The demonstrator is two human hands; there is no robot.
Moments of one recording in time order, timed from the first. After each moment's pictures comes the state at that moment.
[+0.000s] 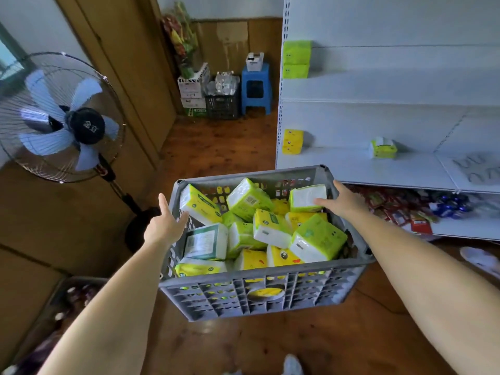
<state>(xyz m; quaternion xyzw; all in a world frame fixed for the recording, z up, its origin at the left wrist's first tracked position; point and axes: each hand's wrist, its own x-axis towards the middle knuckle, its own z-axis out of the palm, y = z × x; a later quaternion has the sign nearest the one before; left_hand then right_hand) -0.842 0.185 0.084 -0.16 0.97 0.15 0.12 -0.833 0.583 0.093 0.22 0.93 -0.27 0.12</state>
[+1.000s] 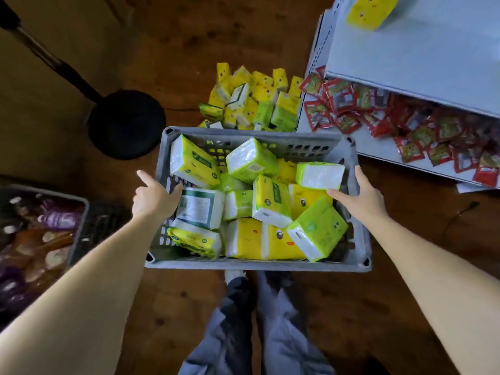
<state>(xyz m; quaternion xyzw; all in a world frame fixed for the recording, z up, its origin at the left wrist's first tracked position) -0.940 0.139 -0.186 -0.30 0.90 0.14 0.27 -0.922 0.522 -0.181 0.31 0.86 -0.32 0.24</state>
